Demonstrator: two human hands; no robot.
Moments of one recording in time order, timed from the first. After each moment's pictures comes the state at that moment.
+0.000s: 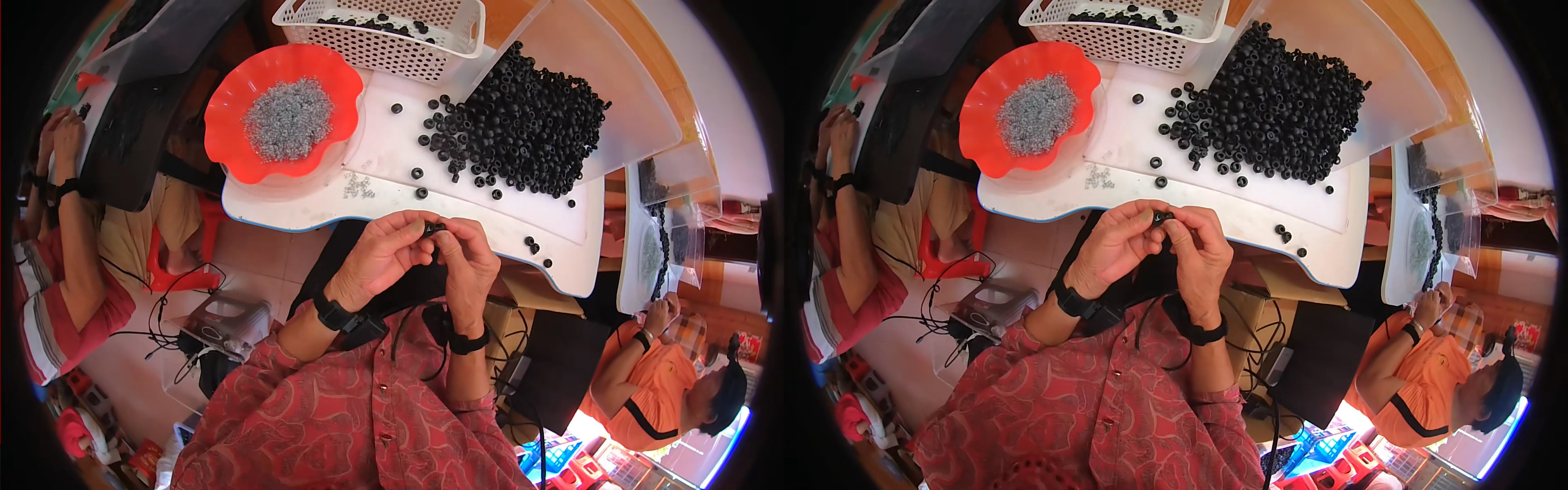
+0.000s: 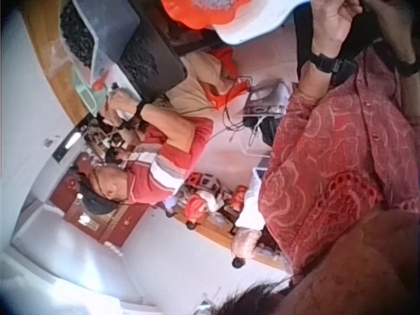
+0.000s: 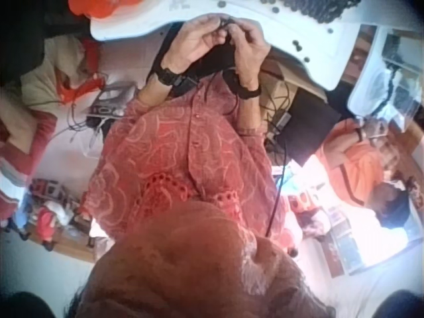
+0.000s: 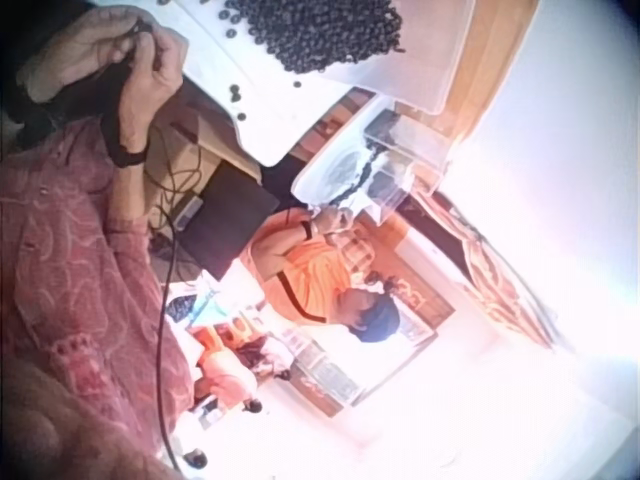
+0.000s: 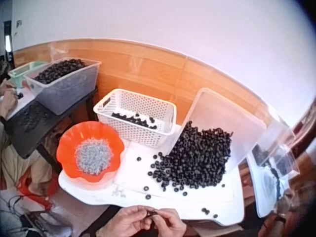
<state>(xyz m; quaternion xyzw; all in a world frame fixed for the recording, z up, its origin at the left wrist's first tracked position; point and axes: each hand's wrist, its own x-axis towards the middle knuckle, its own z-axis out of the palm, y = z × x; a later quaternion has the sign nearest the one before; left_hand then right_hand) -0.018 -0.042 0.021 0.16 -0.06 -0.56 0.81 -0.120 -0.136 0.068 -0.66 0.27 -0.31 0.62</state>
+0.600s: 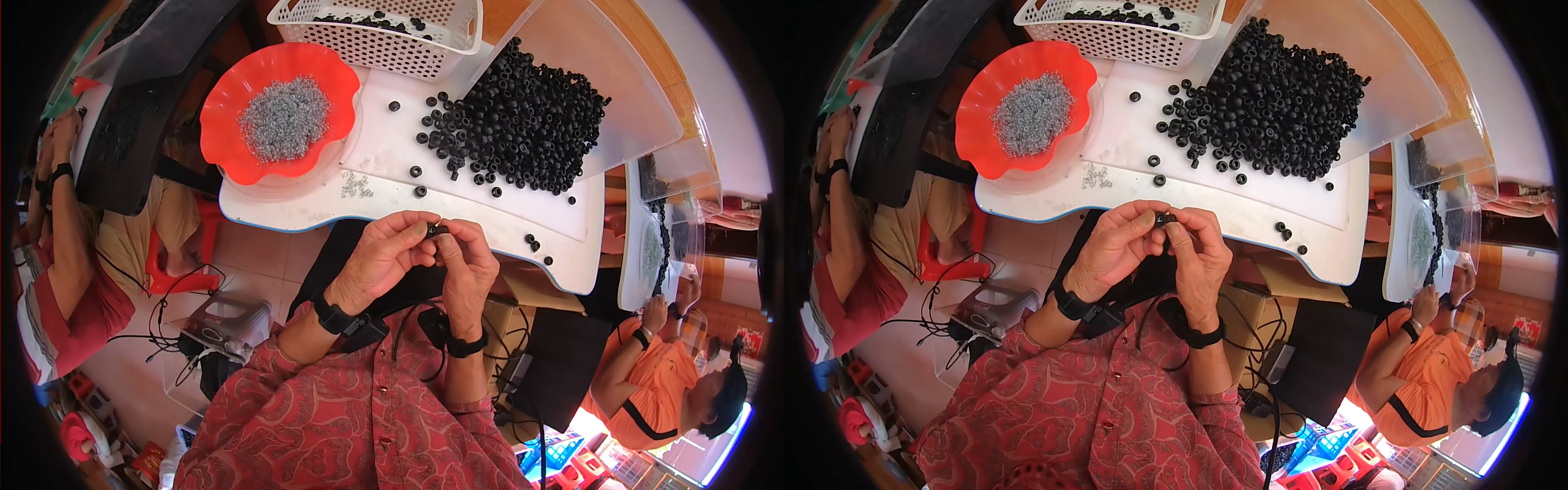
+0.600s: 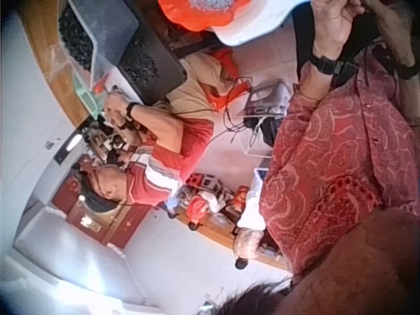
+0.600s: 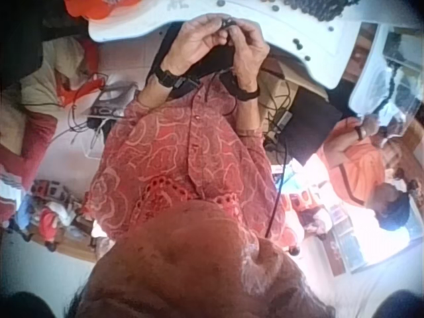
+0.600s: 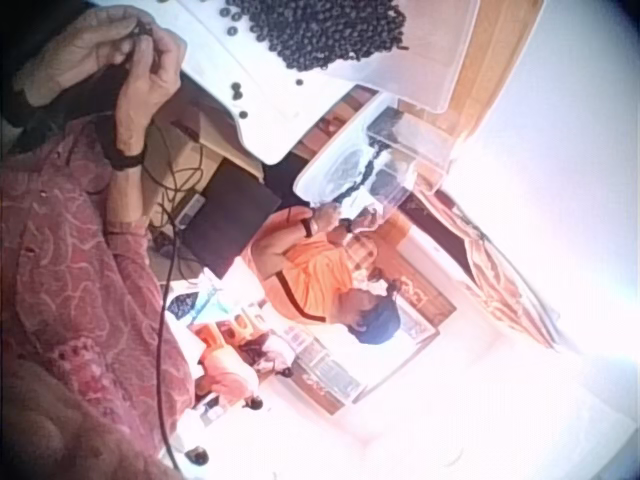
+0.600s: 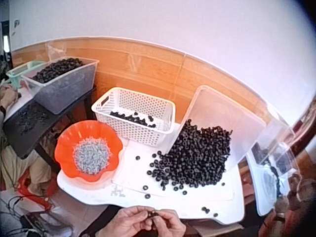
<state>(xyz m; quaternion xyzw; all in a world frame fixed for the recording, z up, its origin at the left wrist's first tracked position) -0.021 -0.043 0.027 0.20 -0.06 -0.54 0.81 -0.123 -0.133 0.066 -0.63 0.28 -0.31 0.66</state>
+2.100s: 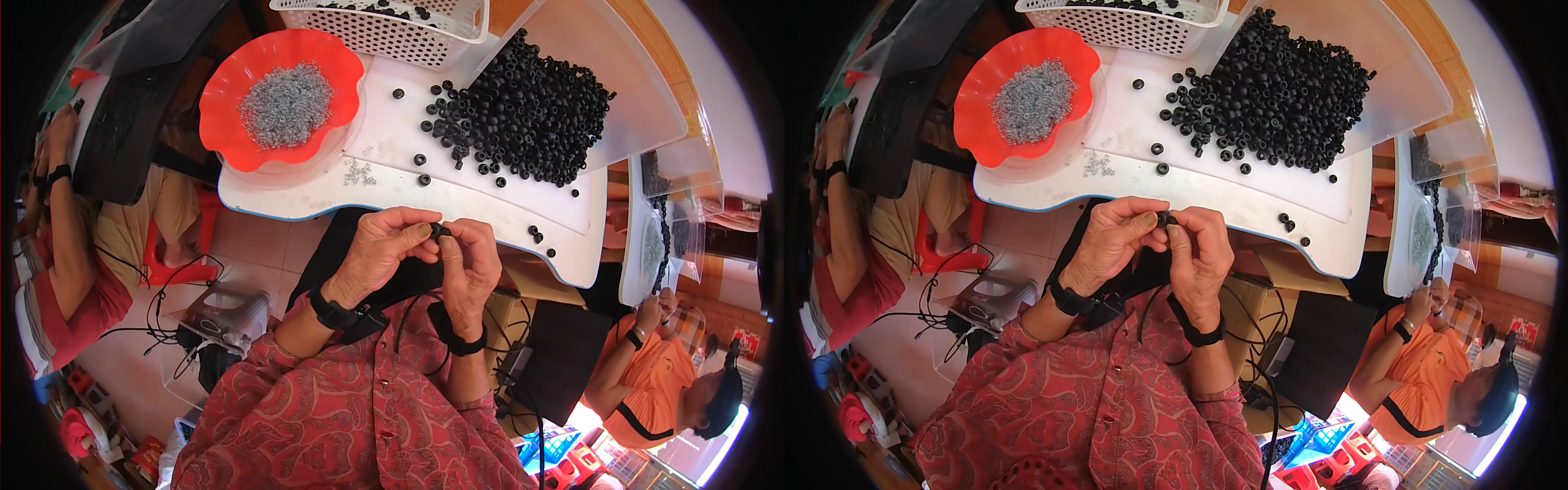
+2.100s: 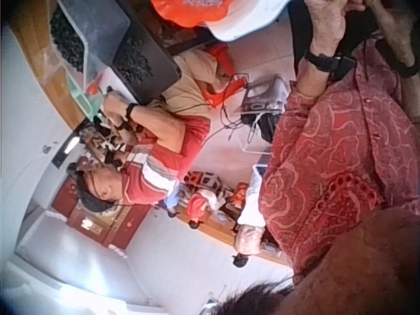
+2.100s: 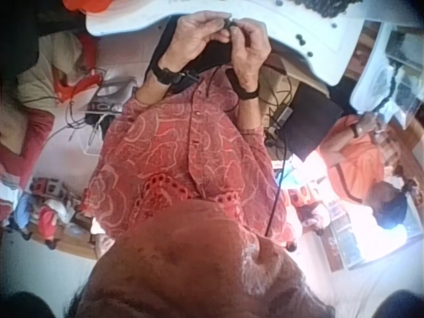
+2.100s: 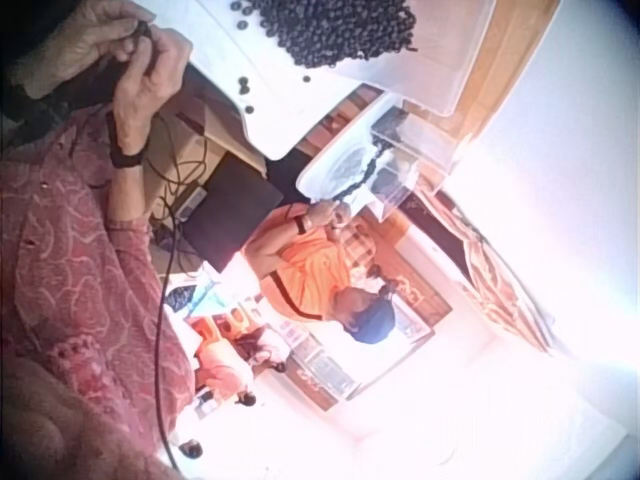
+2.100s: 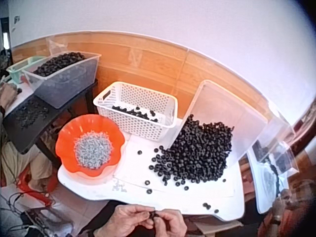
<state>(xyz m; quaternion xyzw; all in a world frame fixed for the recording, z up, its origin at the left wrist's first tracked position) -0.026 -0.031 0.031 0.31 -0.11 -0.49 0.81 -0.129 -0.127 0.072 -0.79 0.23 -0.35 0.45</state>
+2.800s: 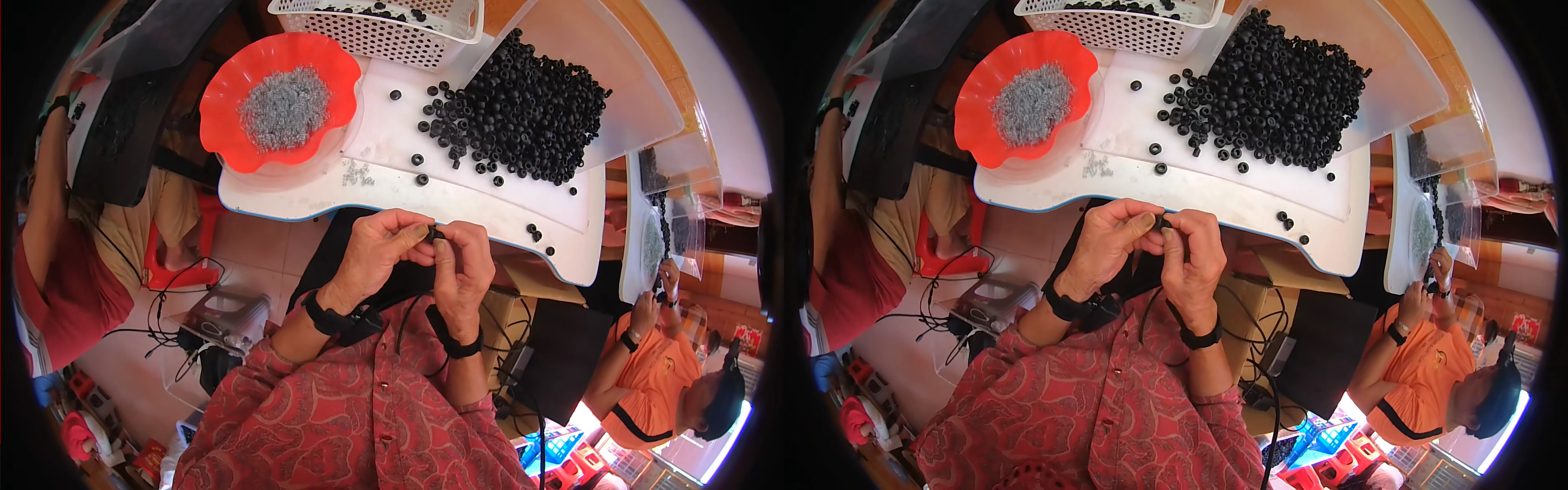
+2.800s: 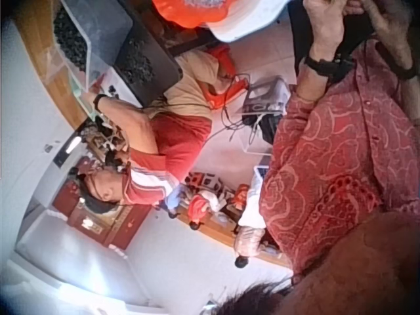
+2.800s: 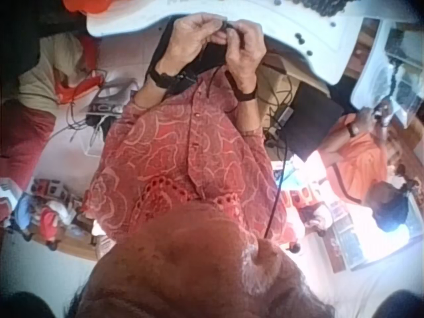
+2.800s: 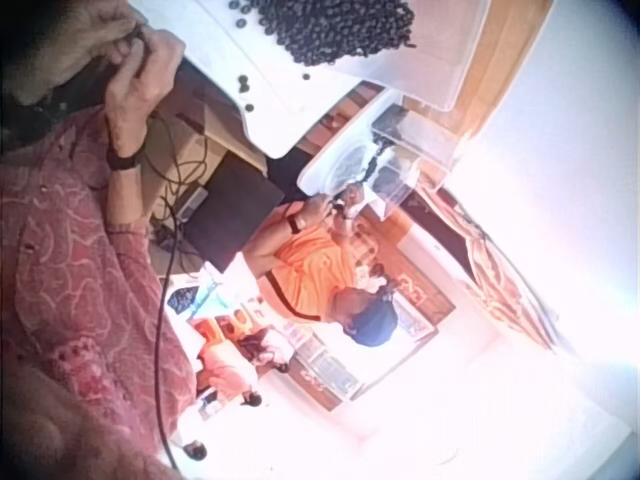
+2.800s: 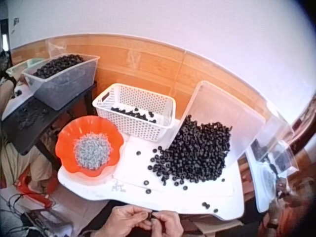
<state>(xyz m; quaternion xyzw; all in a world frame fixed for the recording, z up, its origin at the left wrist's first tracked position) -0.028 -0.026 0.040 0.38 -0.10 -0.48 0.78 -0.129 -0.124 0.071 -0.83 0.19 -0.37 0.38</state>
